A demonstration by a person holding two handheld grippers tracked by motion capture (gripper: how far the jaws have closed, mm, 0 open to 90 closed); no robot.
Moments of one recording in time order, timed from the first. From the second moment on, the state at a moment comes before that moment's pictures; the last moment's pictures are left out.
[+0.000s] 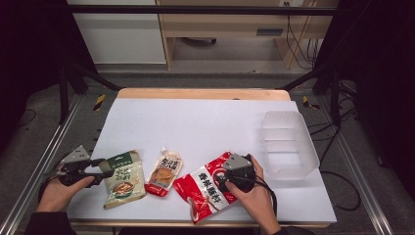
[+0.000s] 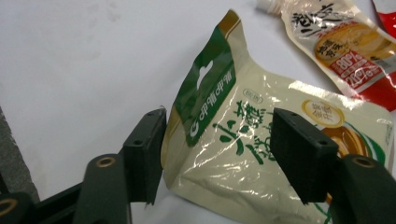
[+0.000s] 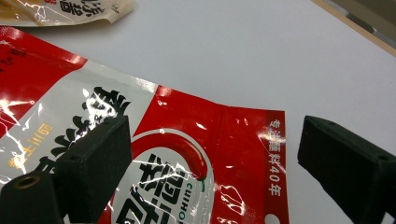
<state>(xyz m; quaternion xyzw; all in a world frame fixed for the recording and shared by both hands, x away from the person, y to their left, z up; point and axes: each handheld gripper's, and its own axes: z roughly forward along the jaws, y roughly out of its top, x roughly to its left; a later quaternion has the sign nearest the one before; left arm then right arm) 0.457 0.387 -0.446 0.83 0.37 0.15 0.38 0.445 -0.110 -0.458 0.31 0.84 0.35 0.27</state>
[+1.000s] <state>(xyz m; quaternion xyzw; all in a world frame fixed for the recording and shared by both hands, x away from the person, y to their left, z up) 0.467 0.392 -0.459 0.85 0.38 0.15 0.34 0.445 -0.106 -0.459 0.30 0.85 0.34 0.27</state>
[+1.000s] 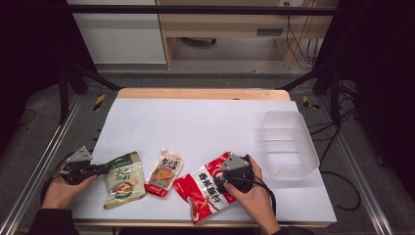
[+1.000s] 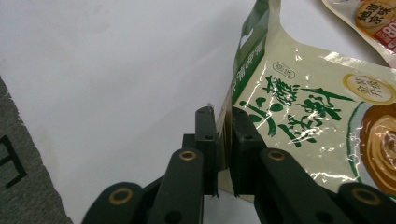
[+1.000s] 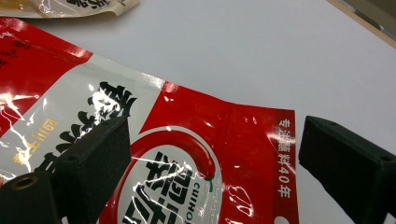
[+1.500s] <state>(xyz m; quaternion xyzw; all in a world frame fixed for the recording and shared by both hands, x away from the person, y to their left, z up) 0.457 0.397 -0.427 0.83 0.38 0.17 0.37 0.445 -0.107 -0.459 0.30 0.85 0.34 0.27</state>
